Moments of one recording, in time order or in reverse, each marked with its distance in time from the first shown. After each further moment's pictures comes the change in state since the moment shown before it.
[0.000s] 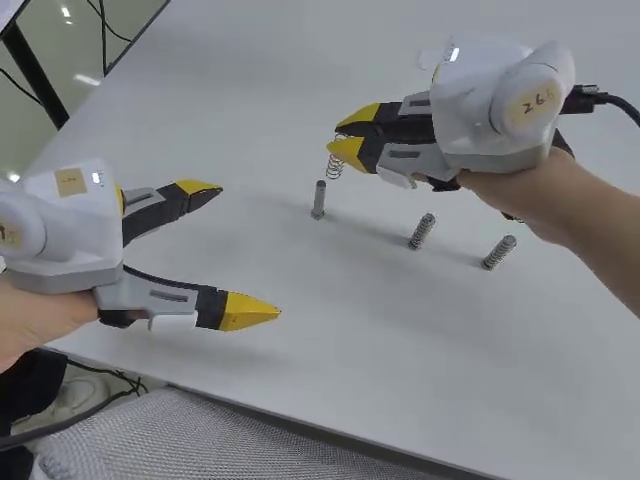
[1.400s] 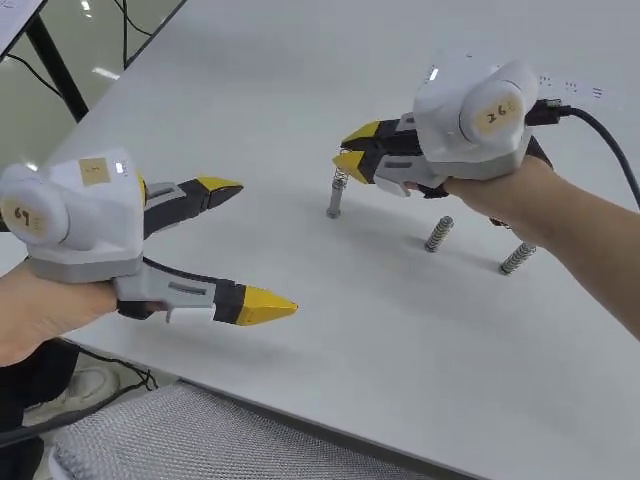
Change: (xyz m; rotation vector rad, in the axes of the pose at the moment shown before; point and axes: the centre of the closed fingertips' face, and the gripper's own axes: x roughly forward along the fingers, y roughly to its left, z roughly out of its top) left arm 0.001 -0.003 0.001 -0.010 0.004 -0.008; right arm 0.028 0.006 -0.026 0.033 0.065 0.021
